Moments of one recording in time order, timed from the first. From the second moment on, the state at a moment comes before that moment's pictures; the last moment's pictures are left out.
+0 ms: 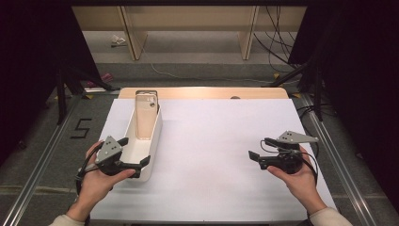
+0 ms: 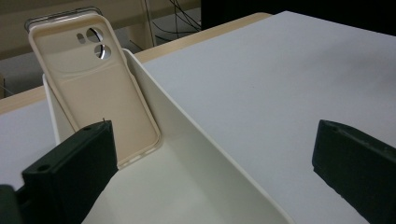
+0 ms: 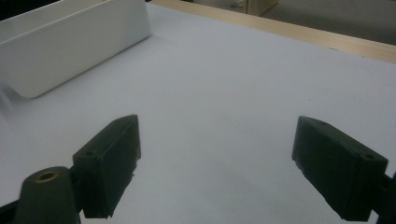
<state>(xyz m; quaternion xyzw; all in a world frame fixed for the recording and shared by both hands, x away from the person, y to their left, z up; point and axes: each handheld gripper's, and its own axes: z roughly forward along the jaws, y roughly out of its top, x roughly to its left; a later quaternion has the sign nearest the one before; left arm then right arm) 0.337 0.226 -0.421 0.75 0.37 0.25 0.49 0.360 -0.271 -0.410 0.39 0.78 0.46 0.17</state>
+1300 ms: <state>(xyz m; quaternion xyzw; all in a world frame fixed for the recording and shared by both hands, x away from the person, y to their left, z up) 0.321 0.228 -0.432 0.76 0.36 0.24 0.49 0.359 -0.277 -0.411 0.39 0.78 0.46 0.17</state>
